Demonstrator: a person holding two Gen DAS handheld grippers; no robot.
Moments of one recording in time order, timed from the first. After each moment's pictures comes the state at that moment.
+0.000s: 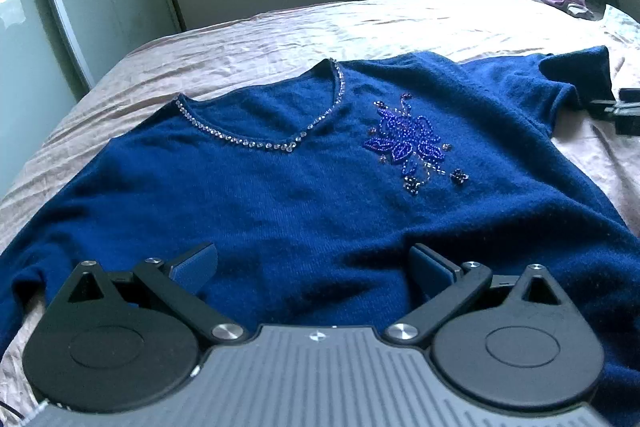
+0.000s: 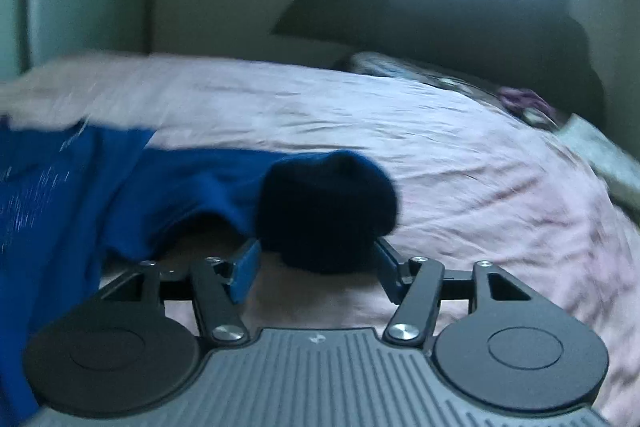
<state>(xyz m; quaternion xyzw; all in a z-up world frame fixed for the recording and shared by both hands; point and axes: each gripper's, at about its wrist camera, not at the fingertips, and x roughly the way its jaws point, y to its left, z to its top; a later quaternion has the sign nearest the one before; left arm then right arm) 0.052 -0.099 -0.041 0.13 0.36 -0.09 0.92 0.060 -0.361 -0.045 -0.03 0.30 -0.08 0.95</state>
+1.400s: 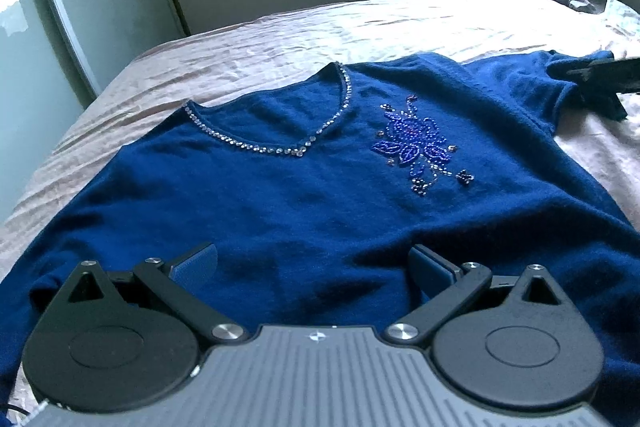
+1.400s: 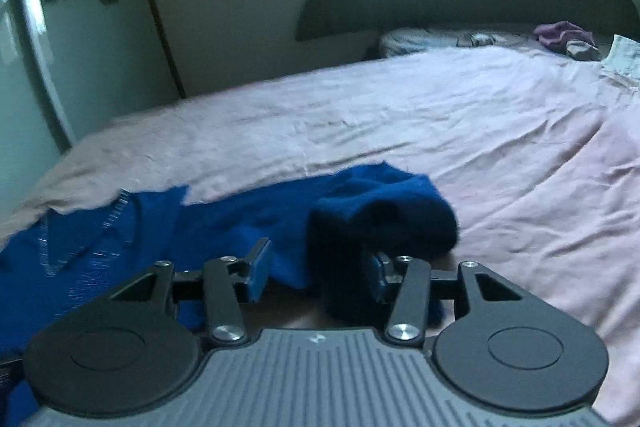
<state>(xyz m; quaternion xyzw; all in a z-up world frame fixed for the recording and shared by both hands) 0.051 -0.097 -0.033 0.15 0.36 -0.09 0.92 0.090 -0.403 -0.043 0.14 0.30 -0.05 0.94</state>
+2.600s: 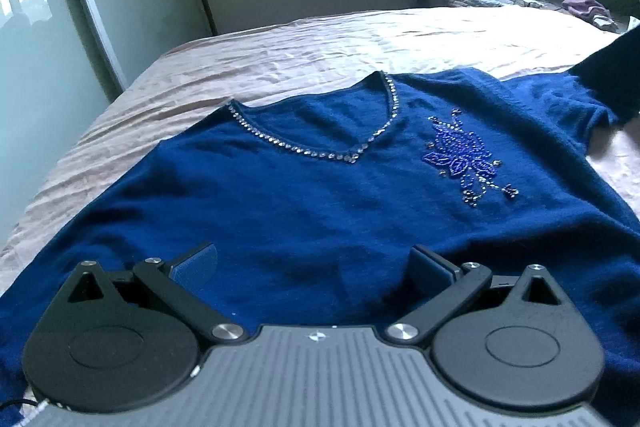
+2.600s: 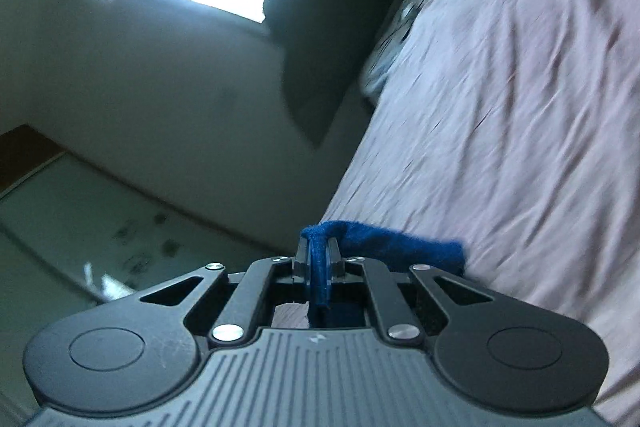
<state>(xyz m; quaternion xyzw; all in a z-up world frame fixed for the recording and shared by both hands) 0.056 -0.069 -0.024 0.13 0.35 -0.05 0.92 0.008 -0.529 -0.030 0.59 0.10 0.05 0.80</state>
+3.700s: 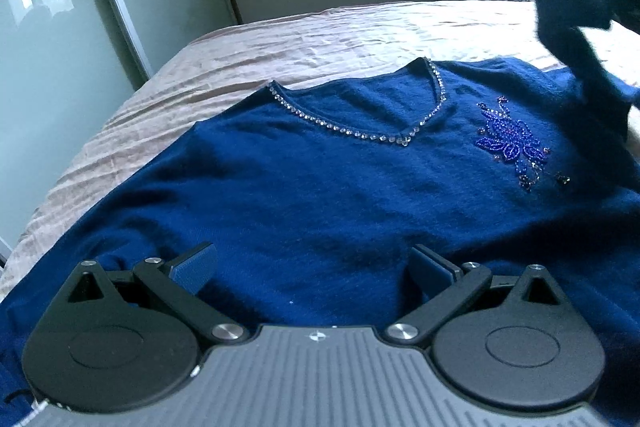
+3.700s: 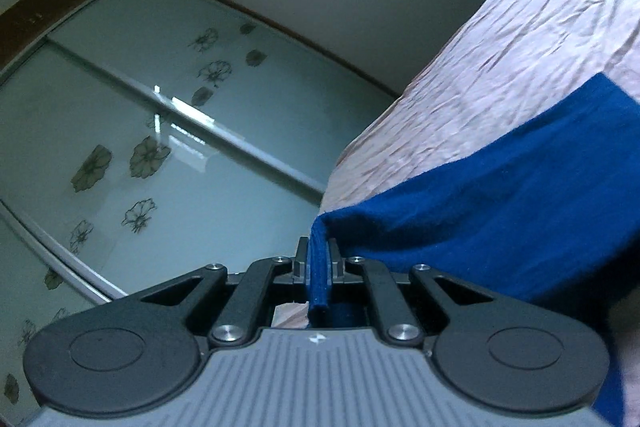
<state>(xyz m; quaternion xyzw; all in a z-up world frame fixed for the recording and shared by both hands) 0.062 -0.044 -0.033 0.14 0.36 -0.02 0.92 0.104 -0.334 0.015 0.49 0.22 0.28 0.80</state>
